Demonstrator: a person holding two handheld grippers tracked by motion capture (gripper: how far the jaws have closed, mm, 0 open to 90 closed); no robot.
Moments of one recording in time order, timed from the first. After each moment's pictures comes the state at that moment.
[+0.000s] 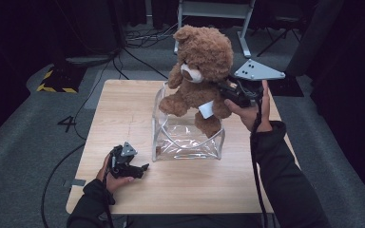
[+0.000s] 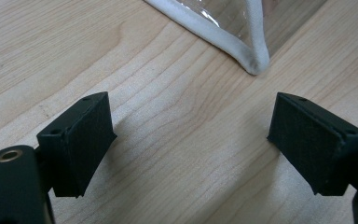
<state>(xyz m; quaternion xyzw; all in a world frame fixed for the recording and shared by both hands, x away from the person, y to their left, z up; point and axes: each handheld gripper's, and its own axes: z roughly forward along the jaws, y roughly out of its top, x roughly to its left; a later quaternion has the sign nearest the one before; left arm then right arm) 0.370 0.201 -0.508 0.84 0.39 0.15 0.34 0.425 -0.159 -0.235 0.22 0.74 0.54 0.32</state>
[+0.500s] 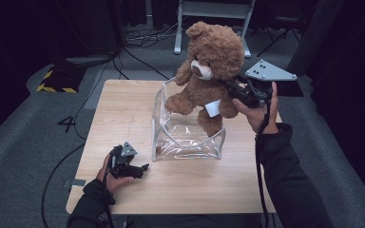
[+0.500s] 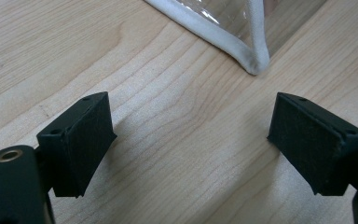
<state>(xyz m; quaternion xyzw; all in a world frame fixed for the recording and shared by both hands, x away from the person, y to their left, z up) 0.370 0.201 -0.508 0.84 0.39 0.15 0.34 0.422 -0.178 -0.235 0.25 0.73 0.55 0.33</state>
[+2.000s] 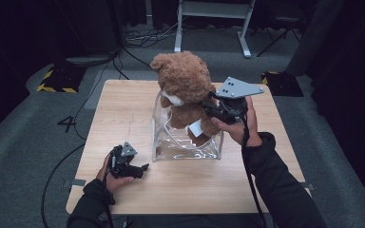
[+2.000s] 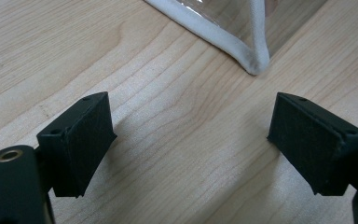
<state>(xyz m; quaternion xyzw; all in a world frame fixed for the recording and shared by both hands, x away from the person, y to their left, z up) 0.370 0.201 -0.508 0.84 0.39 0.15 0.34 0.400 -0.126 -0.261 0.18 0.79 0.52 0.28</state>
